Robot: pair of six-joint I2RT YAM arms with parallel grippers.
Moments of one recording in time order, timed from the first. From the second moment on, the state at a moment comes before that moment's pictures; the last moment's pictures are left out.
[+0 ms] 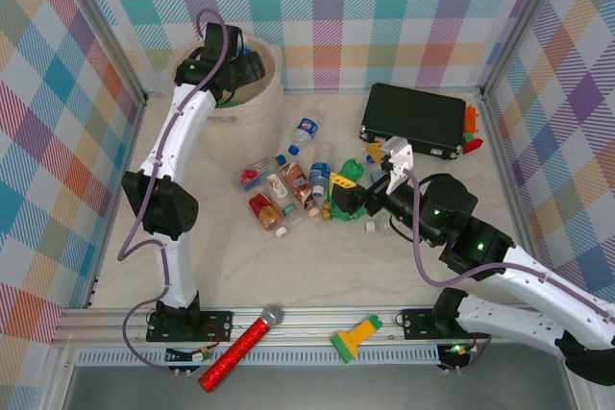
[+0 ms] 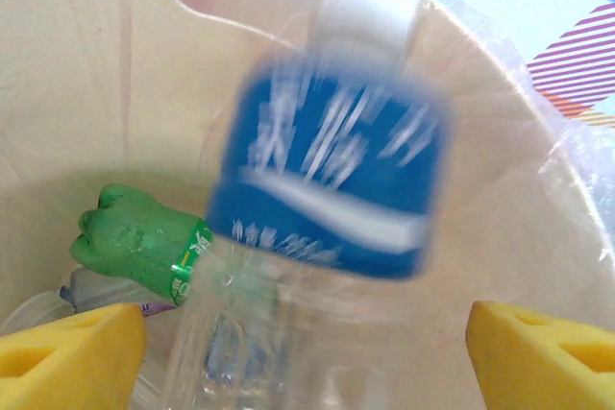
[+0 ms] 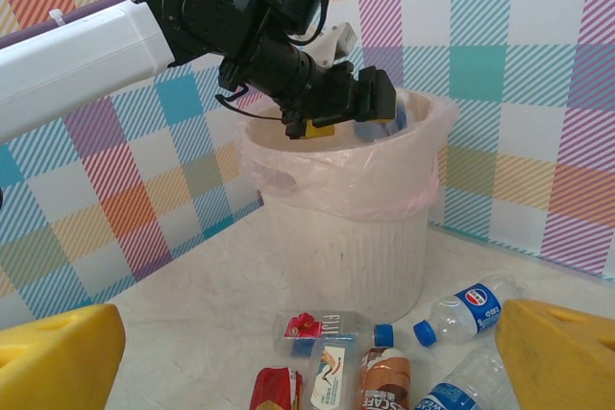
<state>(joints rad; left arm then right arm) -0.25 2.04 2.28 -0.91 -0.17 -0.50 0.99 0.79 0.94 -0.14 0.21 0.13</state>
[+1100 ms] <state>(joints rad) -0.26 1.37 1.62 -0.79 -0.16 -0.55 0.99 0.82 0.94 -0.22 0.24 0.20</state>
